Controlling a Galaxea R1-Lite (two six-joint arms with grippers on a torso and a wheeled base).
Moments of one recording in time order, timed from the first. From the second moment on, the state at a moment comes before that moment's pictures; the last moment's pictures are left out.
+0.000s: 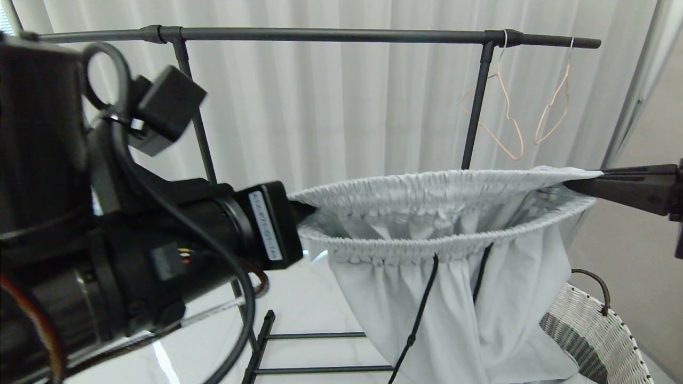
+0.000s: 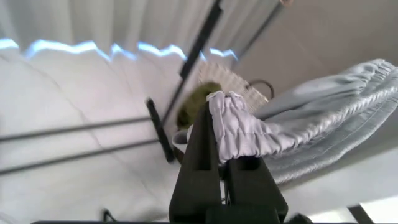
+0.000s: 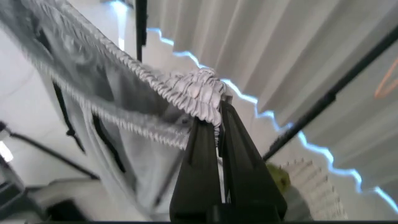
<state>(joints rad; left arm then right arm) -0.93 1.34 -1.03 -0.01 0.37 -0.52 0.56 1.16 -1.08 0.14 0.23 -0.17</state>
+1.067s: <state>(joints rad) -0.54 1.19 -1.05 0.18 0.34 0.07 0.58 1.21 -0.97 0.05 0.02 -0.14</state>
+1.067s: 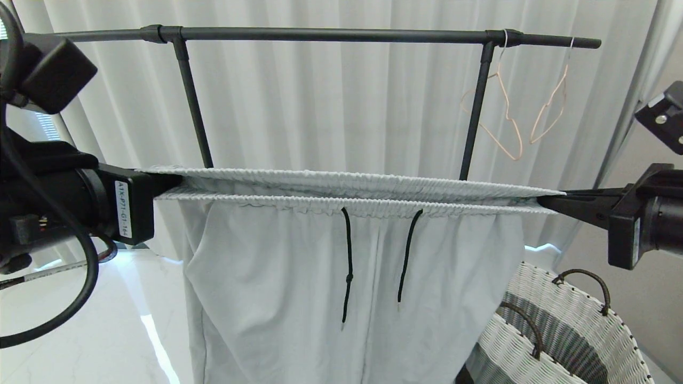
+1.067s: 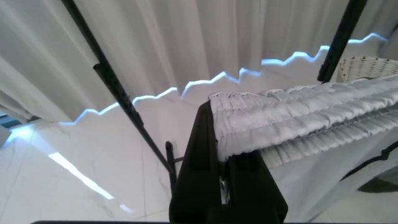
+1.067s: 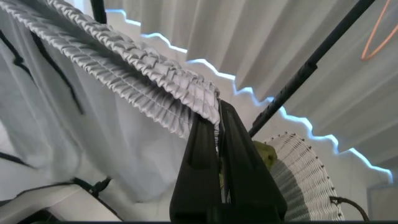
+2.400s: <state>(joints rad) -0.74 1.44 -1.45 0.16 0.34 0.04 0.64 1.04 -1.28 0.64 0.50 -0.13</state>
